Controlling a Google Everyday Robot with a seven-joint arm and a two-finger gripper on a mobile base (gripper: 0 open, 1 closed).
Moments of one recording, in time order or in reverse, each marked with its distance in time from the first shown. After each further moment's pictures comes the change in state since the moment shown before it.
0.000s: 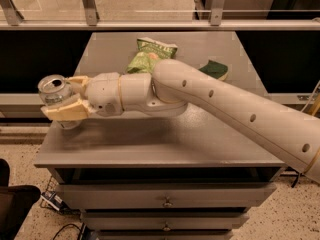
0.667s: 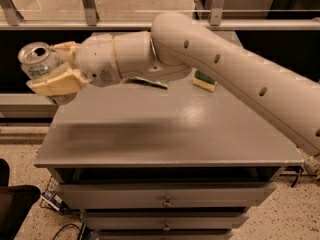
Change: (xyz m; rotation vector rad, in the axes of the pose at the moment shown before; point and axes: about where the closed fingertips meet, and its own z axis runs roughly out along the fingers) arm -0.076 0.003 -0.007 -0.063 0.053 -0.126
